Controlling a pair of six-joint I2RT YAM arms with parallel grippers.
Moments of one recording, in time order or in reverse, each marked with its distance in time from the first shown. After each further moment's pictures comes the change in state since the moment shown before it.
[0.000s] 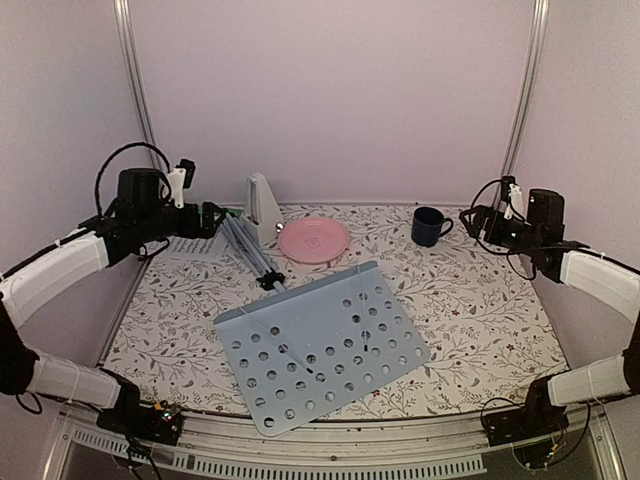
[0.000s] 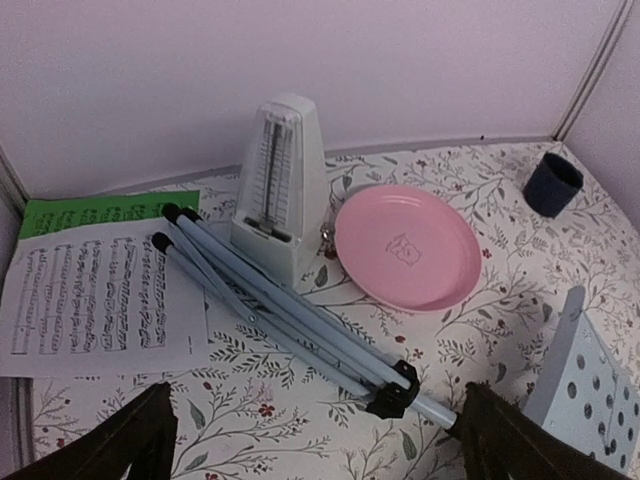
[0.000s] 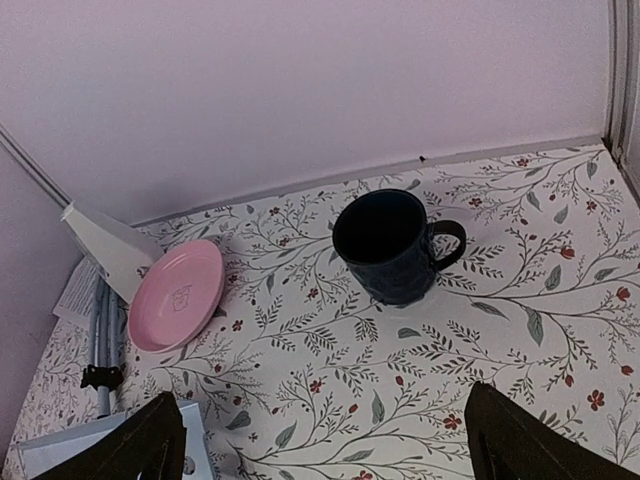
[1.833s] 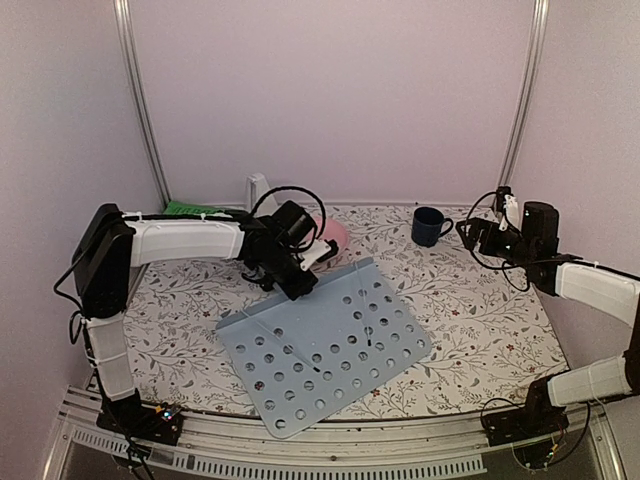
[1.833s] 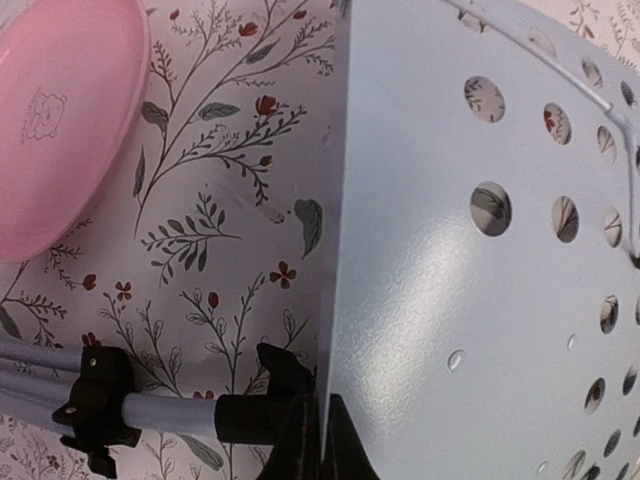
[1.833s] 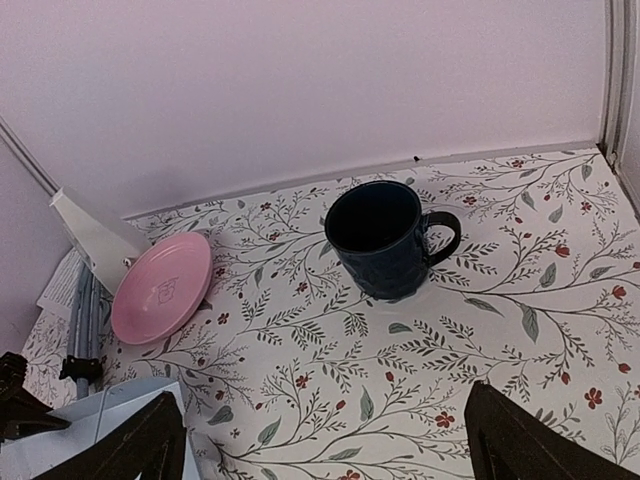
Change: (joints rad) left arm -0.504 0.740 0.483 -0.399 -0.028 0.227; right arm 0.036 0.011 -0.102 0.116 0.062 -0.029
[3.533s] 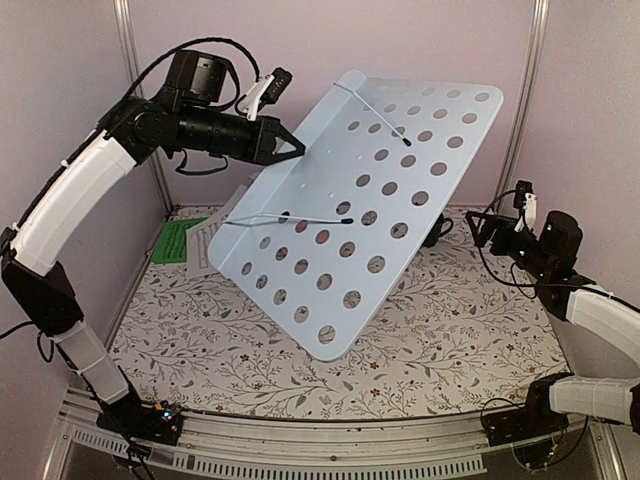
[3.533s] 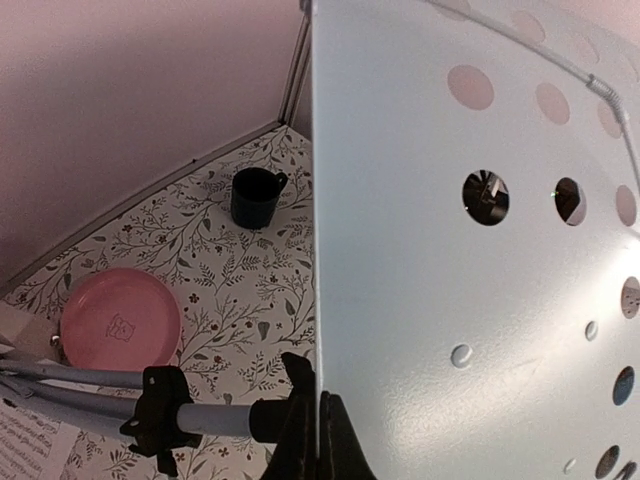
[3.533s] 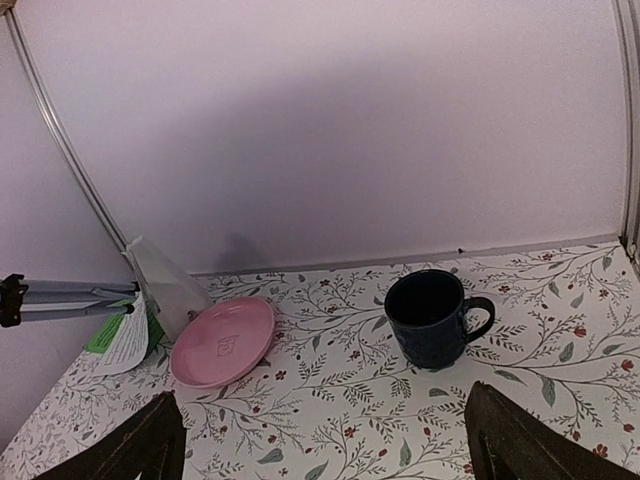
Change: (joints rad) left arm 0.068 -0.277 0.629 -0.270 0.250 -0.298; right arm 0.000 -0.213 -0.136 0.193 -0.044 0.029
